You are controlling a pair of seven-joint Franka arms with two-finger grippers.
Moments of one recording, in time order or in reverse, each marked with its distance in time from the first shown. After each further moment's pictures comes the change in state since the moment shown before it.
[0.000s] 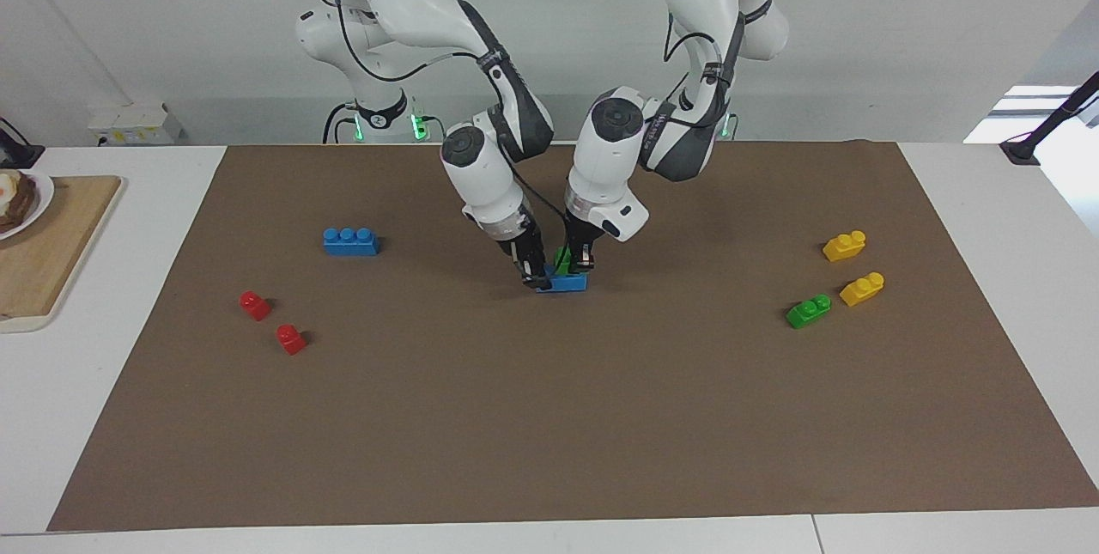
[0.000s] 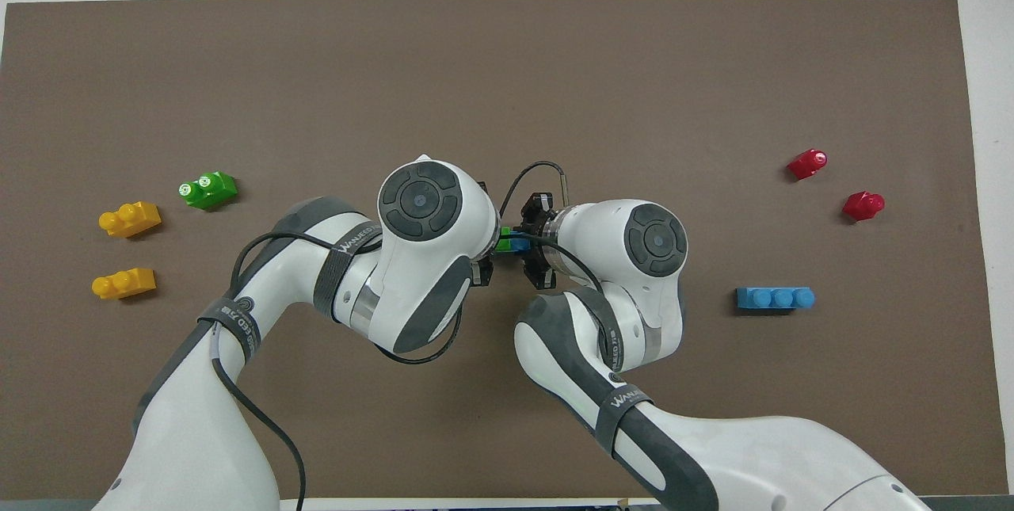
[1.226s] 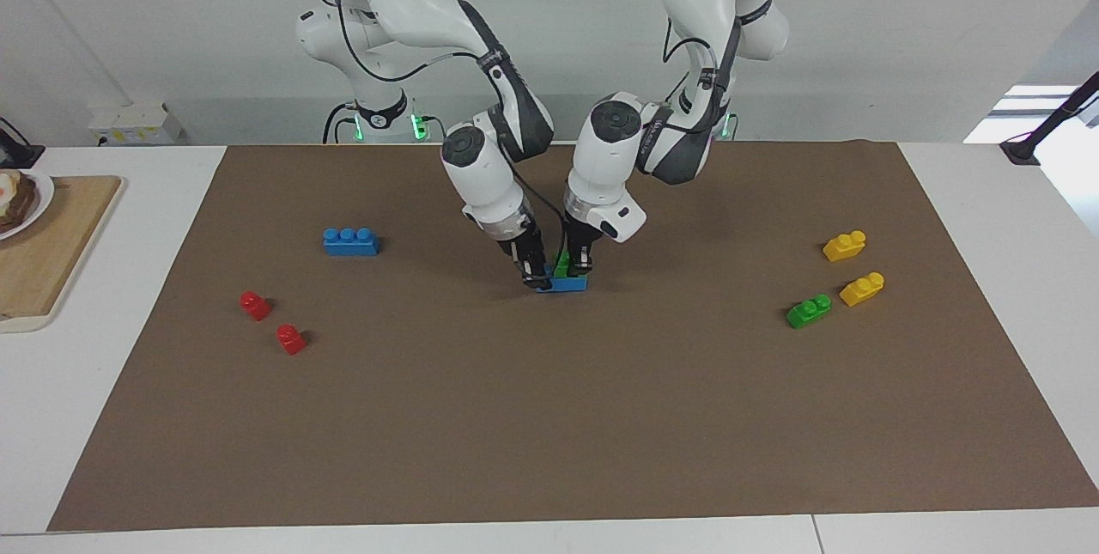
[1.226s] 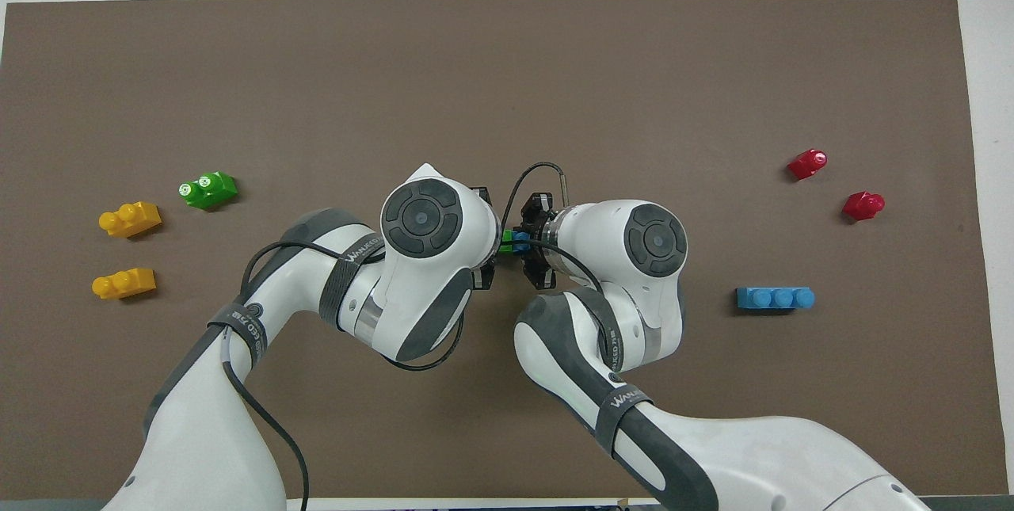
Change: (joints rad) left arm -0.004 -0.001 -0.004 -0.050 0.011 0.081 -0.002; right arm 0.000 0.000 0.000 0.000 0.001 0.001 -0.001
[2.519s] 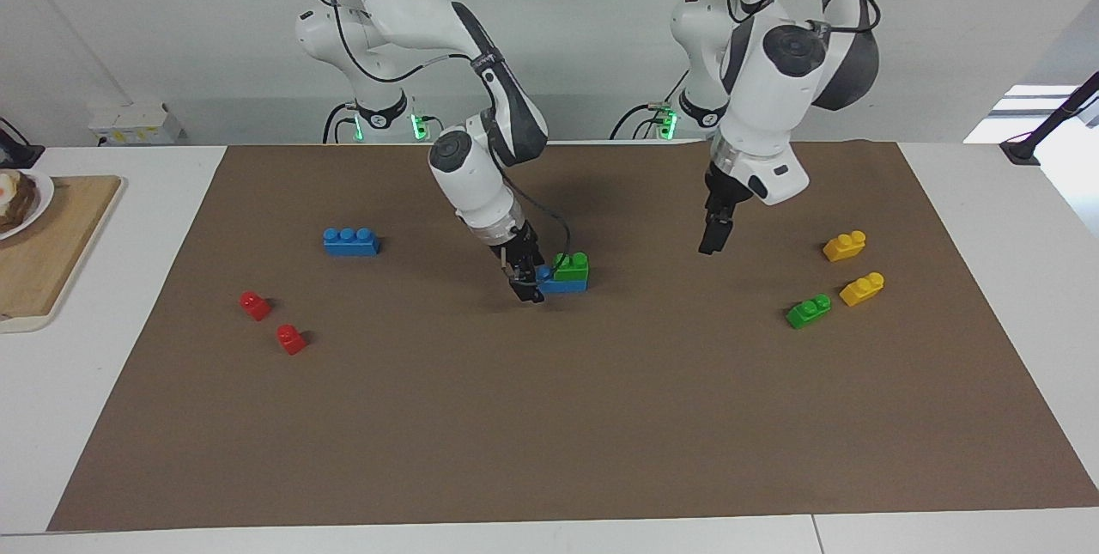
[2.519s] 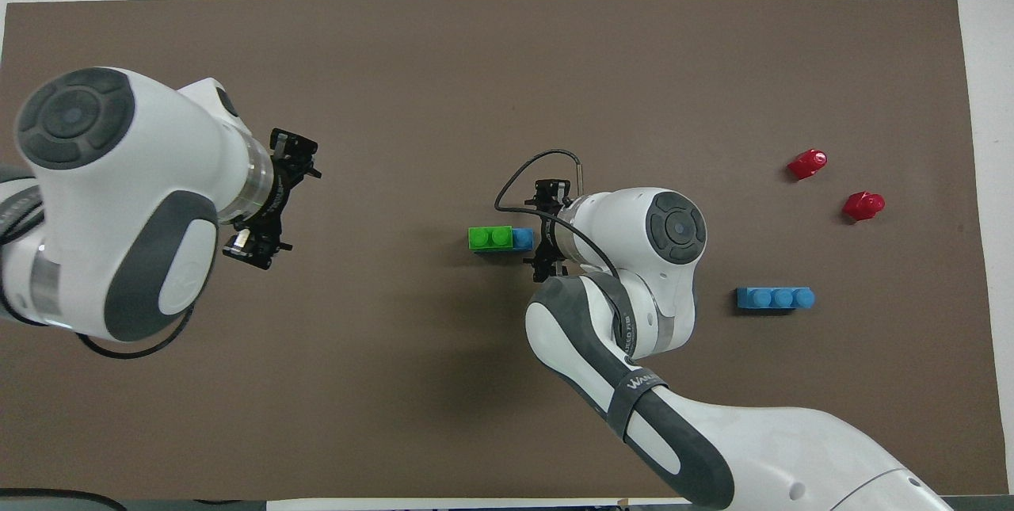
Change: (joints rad) left arm 0.335 -0.284 0.036 0.045 0.056 -0.433 0.714; right arm -0.035 -0.003 -0.006 0.017 0.051 -0.021 0.000
